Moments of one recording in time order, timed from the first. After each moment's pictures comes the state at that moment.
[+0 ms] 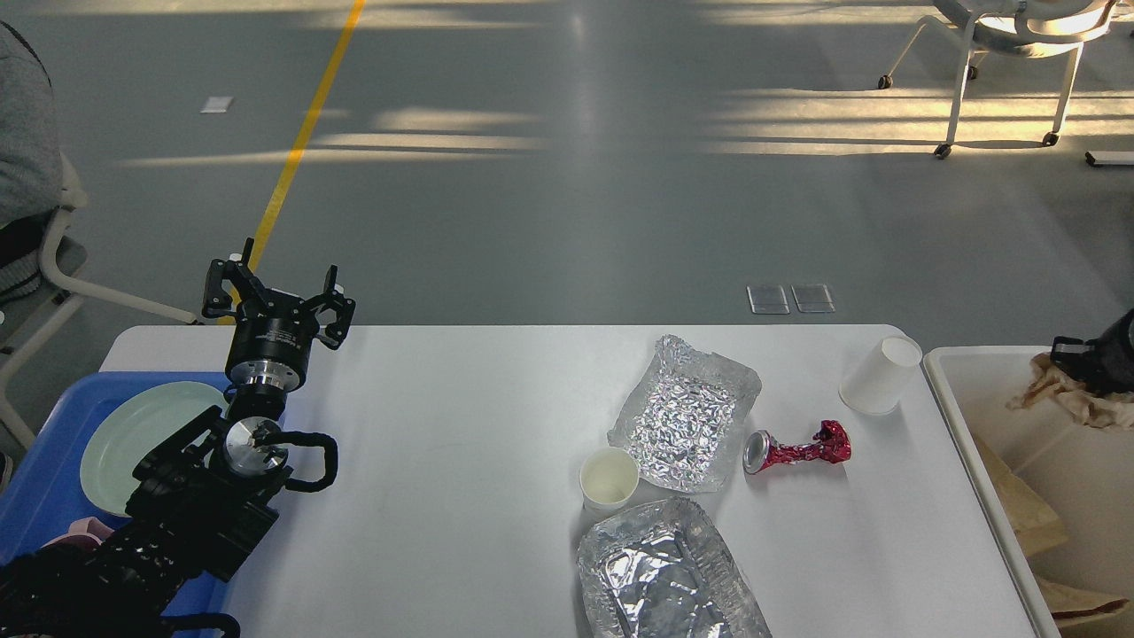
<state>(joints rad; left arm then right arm) -0.70 0.07 -0.98 -0.31 -0.15 -0.51 -0.44 1.28 -0.62 -0.97 0.55 -0.41 0.47 -0.19</state>
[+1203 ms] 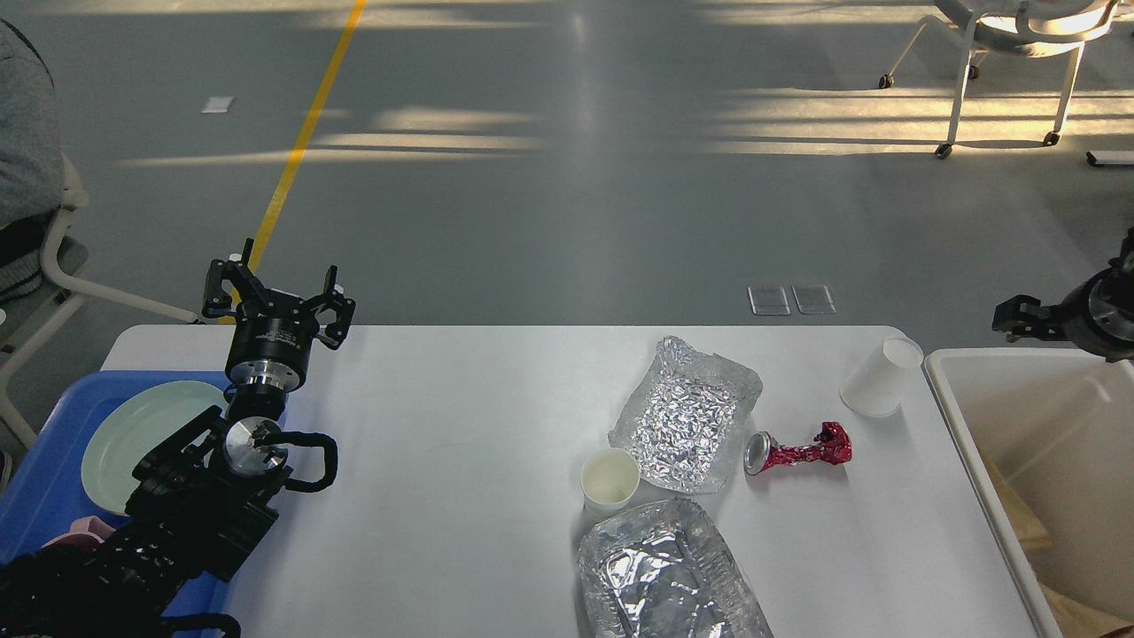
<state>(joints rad) -0.70 0.07 -0.98 -0.31 -0.15 -0.51 -0.44 1.63 -0.59 -1.03 0.80 -0.32 0.60 -0.19</state>
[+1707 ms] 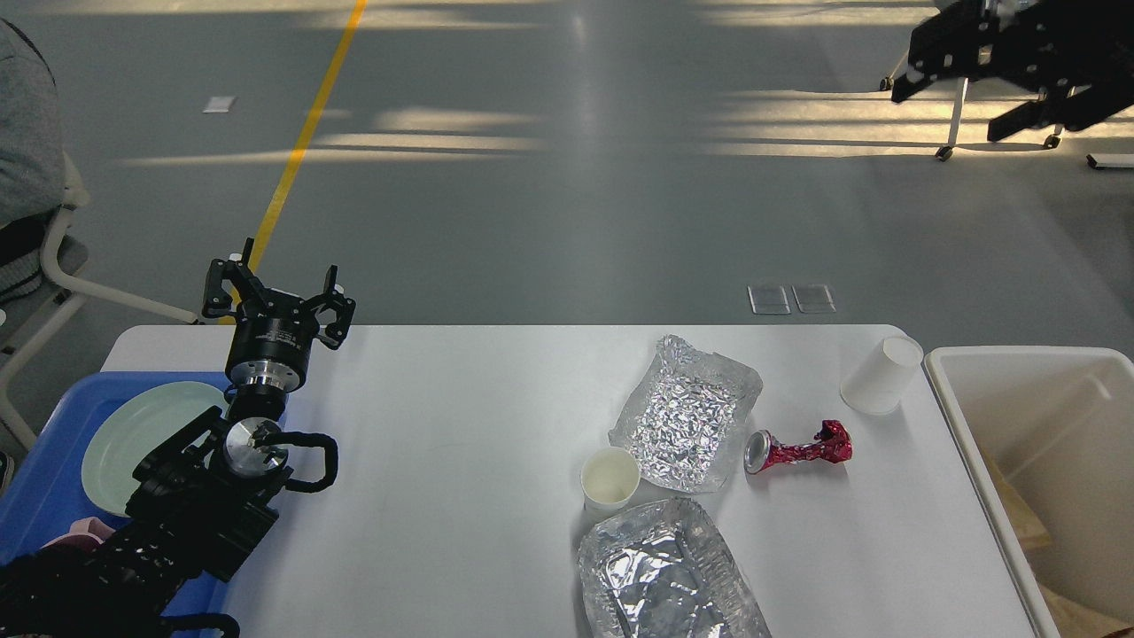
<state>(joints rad) -0.70 0.07 -0.98 -0.31 -0.15 -0.51 -0.44 2.26 -0.62 -0.91 0.90 -0.13 0.96 -0.19</state>
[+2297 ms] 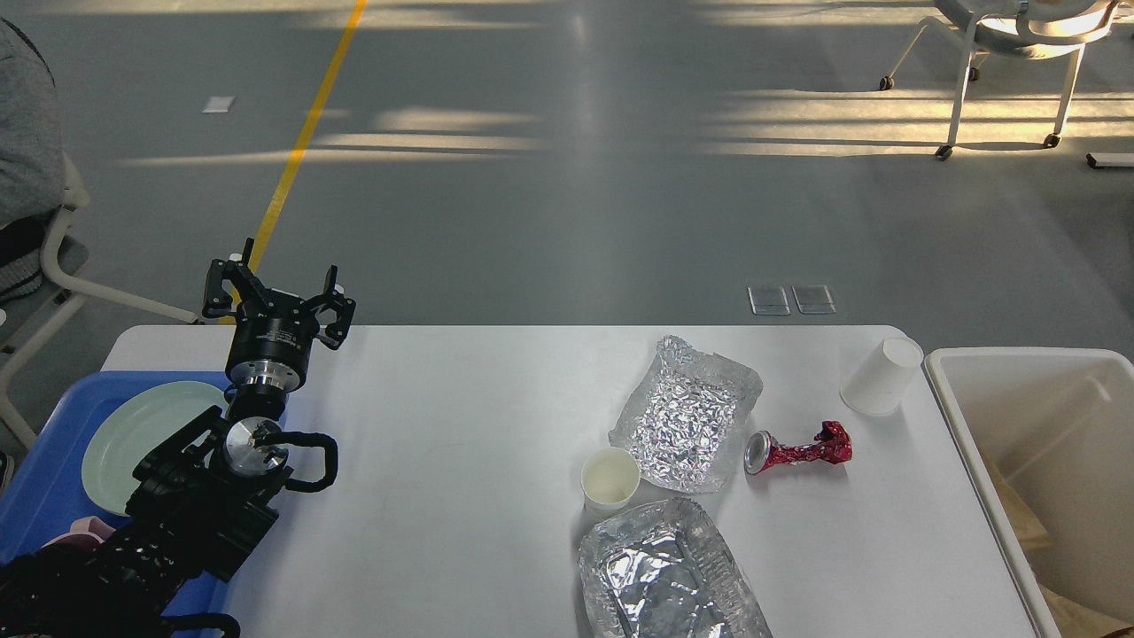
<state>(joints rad) -0.70 0.07 -0.98 -0.31 -0.15 -0.51 -0.44 2.43 -0.64 -0.70 0.90 -0.14 0.96 -0.19</state>
